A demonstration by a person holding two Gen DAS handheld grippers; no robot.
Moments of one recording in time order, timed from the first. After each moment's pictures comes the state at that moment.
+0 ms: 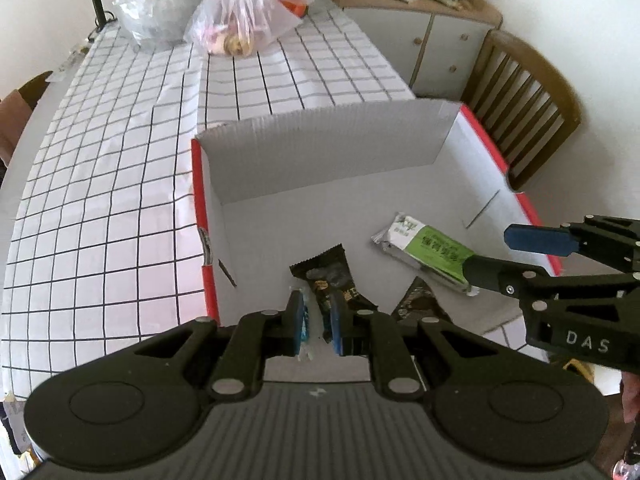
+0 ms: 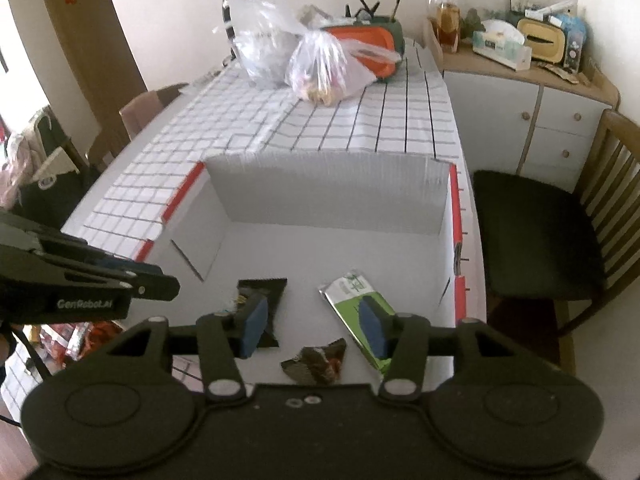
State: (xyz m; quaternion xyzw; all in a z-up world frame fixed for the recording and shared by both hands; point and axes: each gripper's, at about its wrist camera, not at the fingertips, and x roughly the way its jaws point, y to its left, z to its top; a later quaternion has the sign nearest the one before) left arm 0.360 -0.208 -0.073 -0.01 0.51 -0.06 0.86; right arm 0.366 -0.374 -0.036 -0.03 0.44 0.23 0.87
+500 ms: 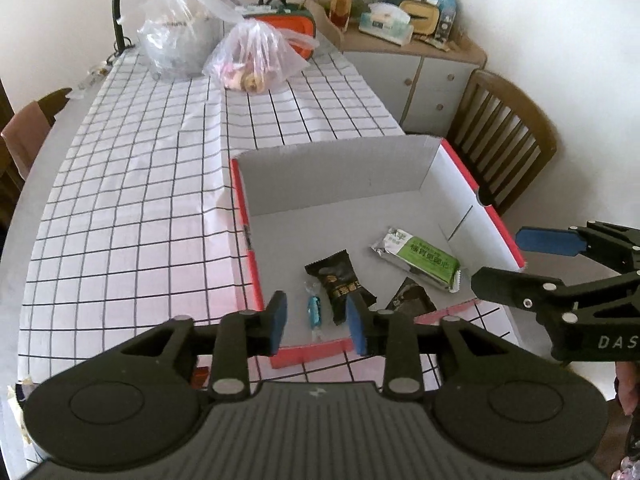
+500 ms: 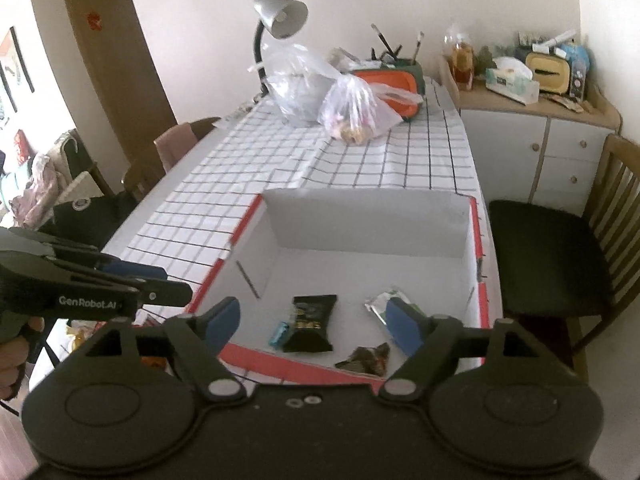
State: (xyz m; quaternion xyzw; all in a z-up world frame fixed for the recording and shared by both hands) left arm 0.303 -0.171 -0.034 -0.02 0.46 -0.07 0.88; right arm 0.312 -0.359 0.006 -0.01 0.39 0.25 0.88
